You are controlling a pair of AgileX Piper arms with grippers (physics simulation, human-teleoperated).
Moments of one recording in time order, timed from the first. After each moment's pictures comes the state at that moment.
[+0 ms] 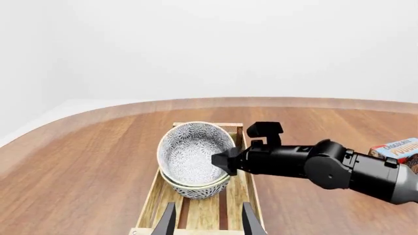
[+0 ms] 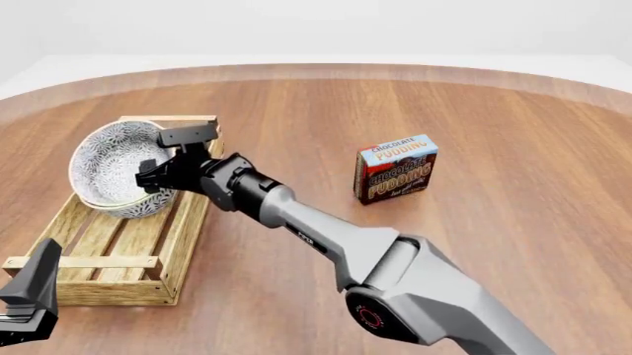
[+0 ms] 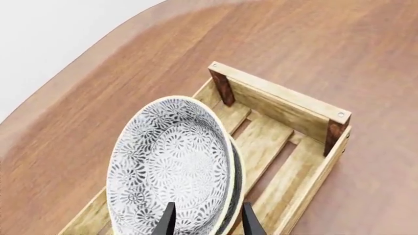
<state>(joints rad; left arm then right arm) 0.04 0.00 0.00 0.00 0.00 0.91 2.78 -2.61 0.31 0.39</state>
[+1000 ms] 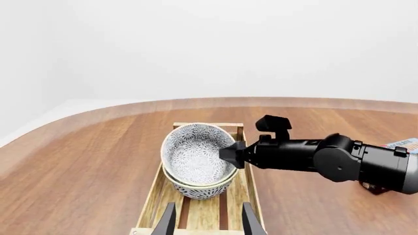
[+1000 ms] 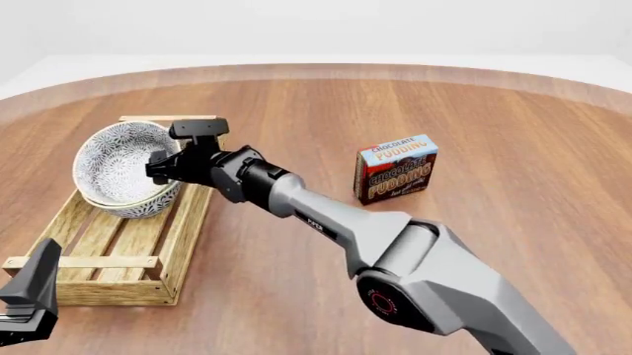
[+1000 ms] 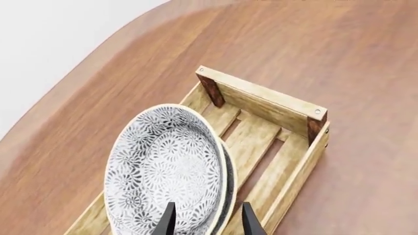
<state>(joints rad) 0.04 0.00 0.00 0.00 0.00 0.88 2.68 -2.46 0.26 0.40</state>
